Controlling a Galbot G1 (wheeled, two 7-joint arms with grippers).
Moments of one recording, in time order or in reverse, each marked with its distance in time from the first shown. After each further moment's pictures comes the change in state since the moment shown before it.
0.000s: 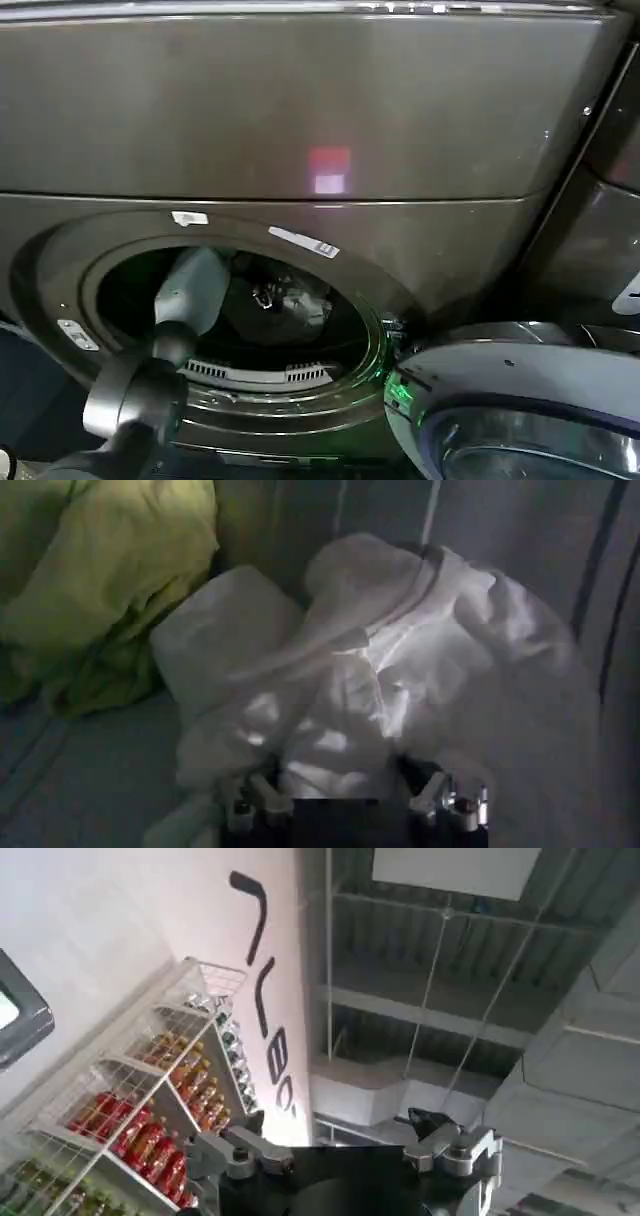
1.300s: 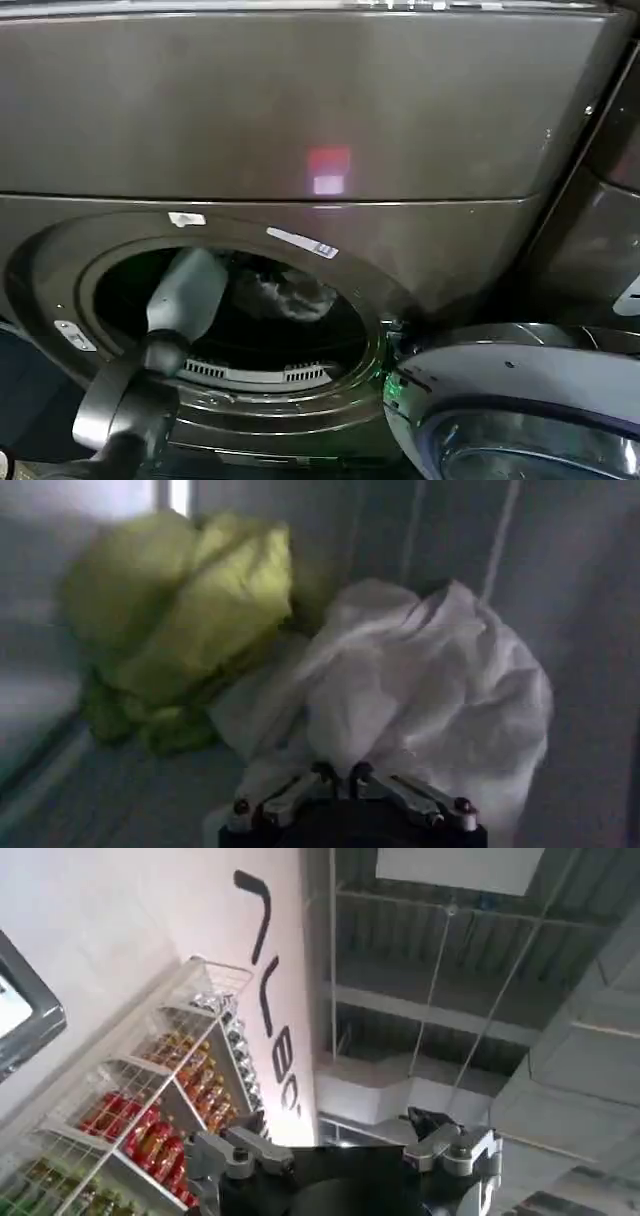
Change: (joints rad) left arm 0.118 0.047 0.078 -0.315 -0.356 0.203 -0.355; right arm 0.023 -0.012 -0.029 -0.027 0.000 0.005 0.001
